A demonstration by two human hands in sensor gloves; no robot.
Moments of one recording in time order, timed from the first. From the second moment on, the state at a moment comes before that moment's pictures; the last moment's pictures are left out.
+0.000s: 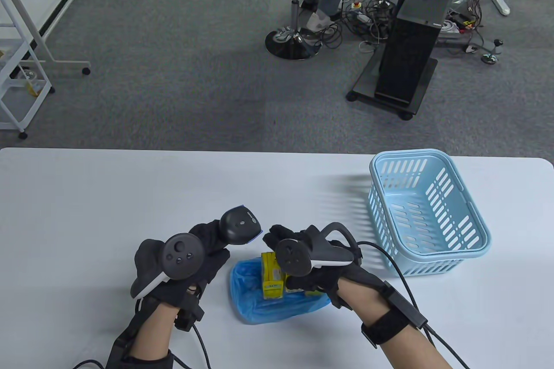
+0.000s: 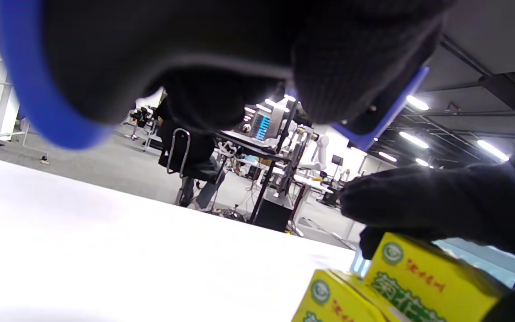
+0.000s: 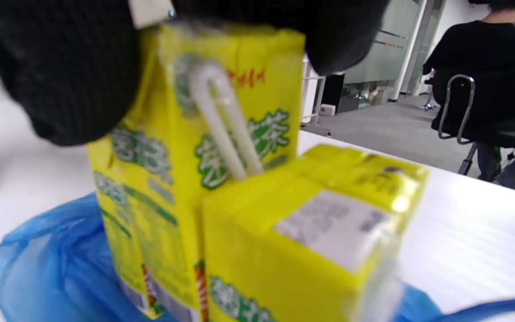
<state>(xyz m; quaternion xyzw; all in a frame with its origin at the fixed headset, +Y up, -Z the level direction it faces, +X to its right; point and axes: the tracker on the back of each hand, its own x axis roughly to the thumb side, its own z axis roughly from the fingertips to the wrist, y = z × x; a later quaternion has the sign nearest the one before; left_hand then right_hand) -0.191 -0.626 -0.291 0.03 -0.13 0.18 0.97 0.046 -0.665 -0.330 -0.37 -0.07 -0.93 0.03</state>
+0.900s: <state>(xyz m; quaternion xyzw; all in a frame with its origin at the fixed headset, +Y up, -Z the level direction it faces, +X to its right) -0.202 -0.655 -0.304 0.00 -0.08 0.17 0.98 0.108 -0.647 -0.301 -0.28 -0.05 -0.96 0.00</state>
